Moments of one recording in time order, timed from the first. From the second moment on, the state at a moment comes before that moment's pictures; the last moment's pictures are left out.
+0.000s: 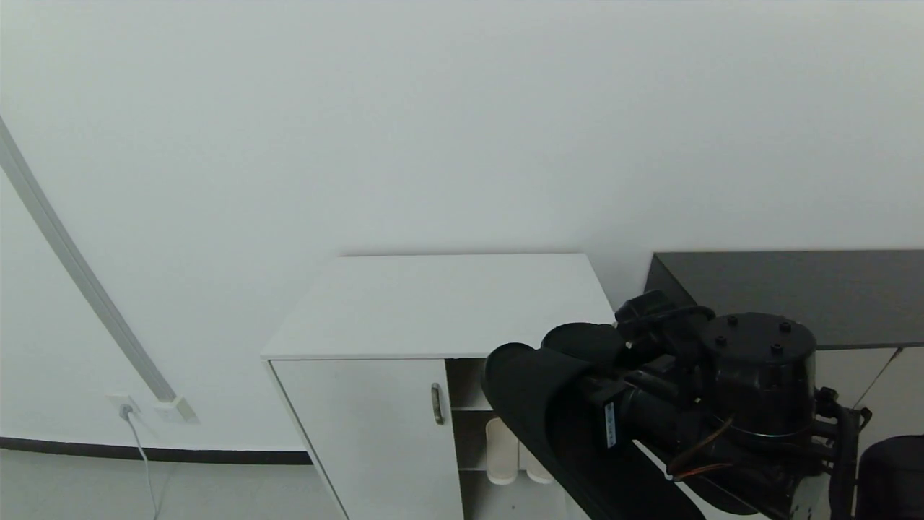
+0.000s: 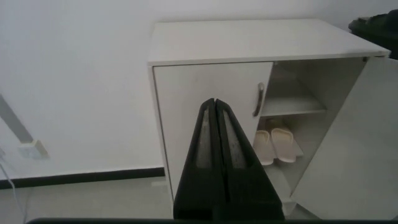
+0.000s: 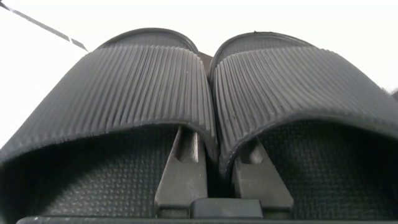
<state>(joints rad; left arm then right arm) 0.00 0.00 0.00 0.00 -0.05 0.00 0.83 1.70 -0.61 -0.81 -0.25 0.12</state>
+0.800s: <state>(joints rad) 0.00 0.00 0.00 0.00 -0.05 0.00 0.83 1.74 -0.57 -0.91 -0.25 0.12</state>
